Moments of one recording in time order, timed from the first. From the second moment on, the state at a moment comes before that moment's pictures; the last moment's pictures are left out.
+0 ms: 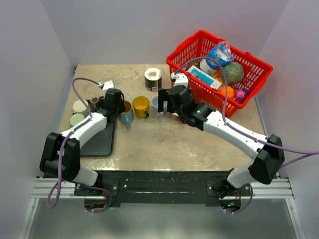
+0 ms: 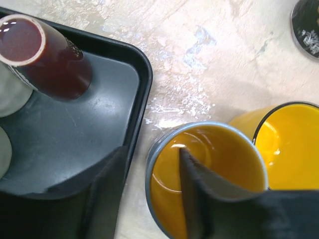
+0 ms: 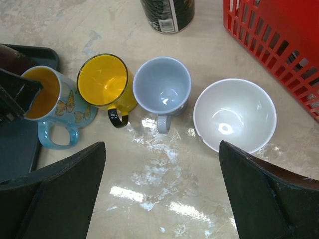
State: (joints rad) left arm -0.30 1.47 0.90 -0.14 -0.43 -0.46; right arm 0.82 1.47 1.29 -0.37 0.47 0.47
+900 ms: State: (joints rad) left arm 0.19 1.23 0.99 -0.62 -0.39 -0.35; right arm 0.80 1.66 1.56 -0.53 0.17 0.29
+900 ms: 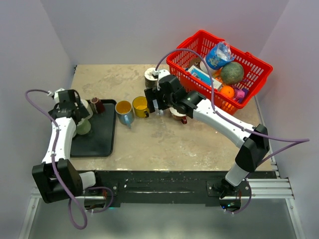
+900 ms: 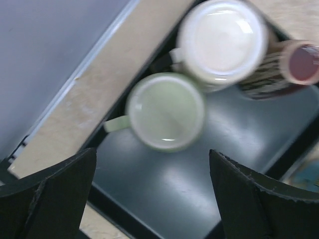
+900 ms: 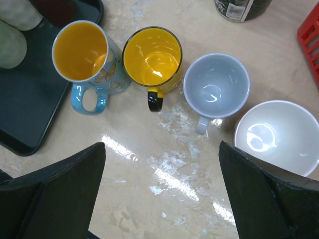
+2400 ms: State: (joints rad) left arm 0.39 1.23 0.84 -0.49 -0.02 -0.45; right arm 0.80 1.68 1.61 -0.60 0.11 0.30
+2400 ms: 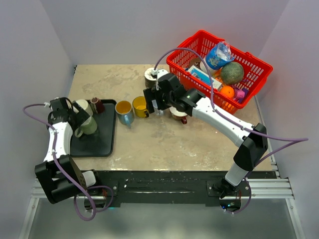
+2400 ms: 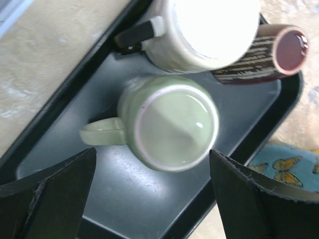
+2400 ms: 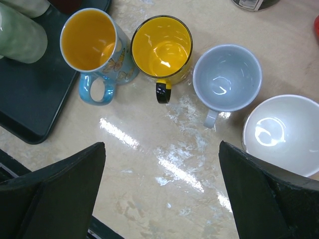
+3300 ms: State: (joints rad) left arm 0.52 1.37 0.85 -0.52 -0.23 -0.53; right arm 0.78 1.58 1.44 -0.56 0.16 0.30
